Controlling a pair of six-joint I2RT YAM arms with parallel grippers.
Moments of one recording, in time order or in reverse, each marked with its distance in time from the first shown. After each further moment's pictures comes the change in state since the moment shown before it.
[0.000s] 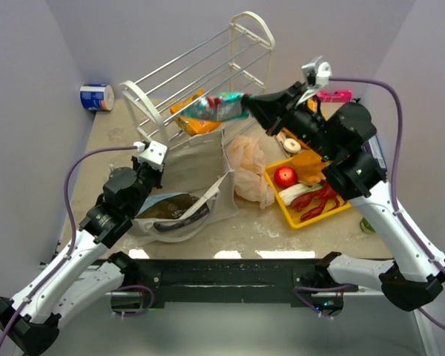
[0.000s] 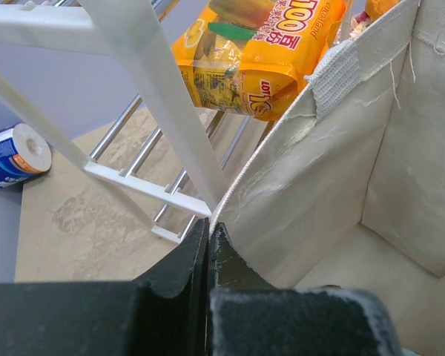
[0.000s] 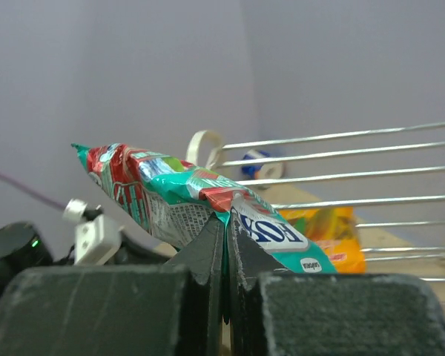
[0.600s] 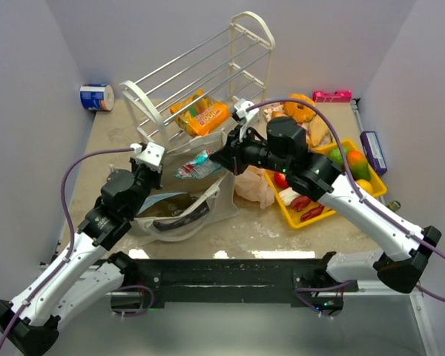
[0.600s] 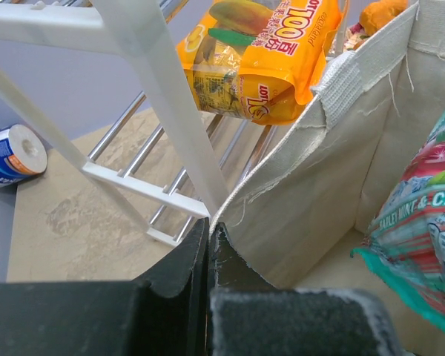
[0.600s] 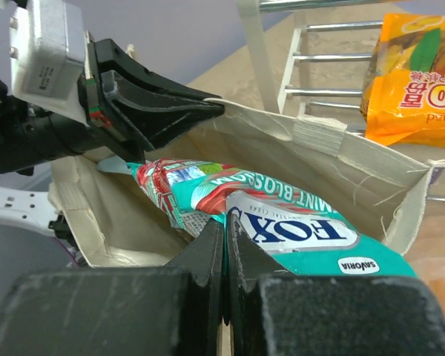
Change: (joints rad) left arm 0.004 -0.027 -0.018 0.015 0.008 -0.018; right arm 0.218 0.089 -0.118 -0.273 -0.033 -0.039
